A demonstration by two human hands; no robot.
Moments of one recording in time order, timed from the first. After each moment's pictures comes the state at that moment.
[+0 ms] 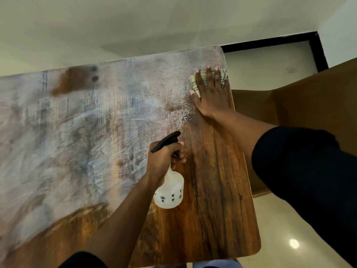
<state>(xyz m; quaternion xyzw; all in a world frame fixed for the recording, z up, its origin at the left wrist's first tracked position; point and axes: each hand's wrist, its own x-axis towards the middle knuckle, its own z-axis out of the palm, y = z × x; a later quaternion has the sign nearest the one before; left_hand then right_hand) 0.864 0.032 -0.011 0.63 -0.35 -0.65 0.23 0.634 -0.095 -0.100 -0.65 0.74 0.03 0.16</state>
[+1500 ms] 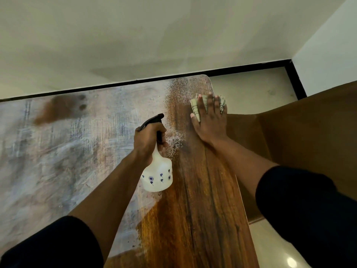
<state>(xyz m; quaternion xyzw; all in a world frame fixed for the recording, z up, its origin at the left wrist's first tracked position) 0.834 -0.098 0.001 0.64 -0.32 -0.65 0.27 0.611 -0.095 -0.116 -0.61 0.78 -0.02 0.13</state>
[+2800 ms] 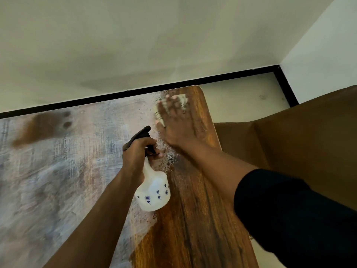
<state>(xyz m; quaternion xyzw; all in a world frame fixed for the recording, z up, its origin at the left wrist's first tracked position) 0.827 -0.107 0.010 0.62 -0.27 -0.66 0.31 0.672 -0.161 -0.111 -0.69 0.71 -0.03 0.11</state>
